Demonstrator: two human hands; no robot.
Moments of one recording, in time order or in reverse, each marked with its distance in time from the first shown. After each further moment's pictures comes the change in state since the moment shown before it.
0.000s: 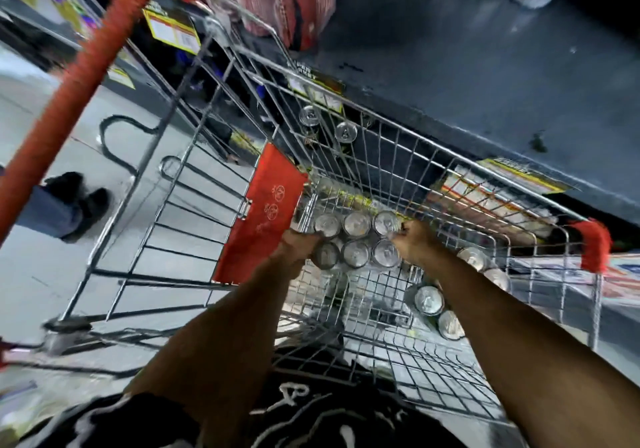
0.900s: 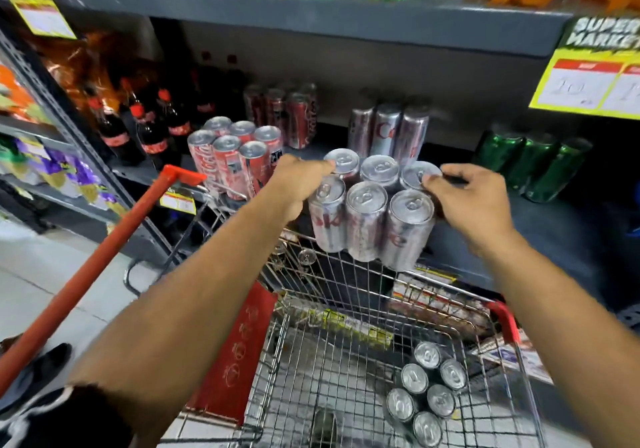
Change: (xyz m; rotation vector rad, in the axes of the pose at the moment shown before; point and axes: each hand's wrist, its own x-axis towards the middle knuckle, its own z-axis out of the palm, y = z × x) left_hand -0.206 0.271 -0.003 -0.131 0.048 0.835; right_hand -0.120 -0.088 -0.268 0.642 0.778 -0.417
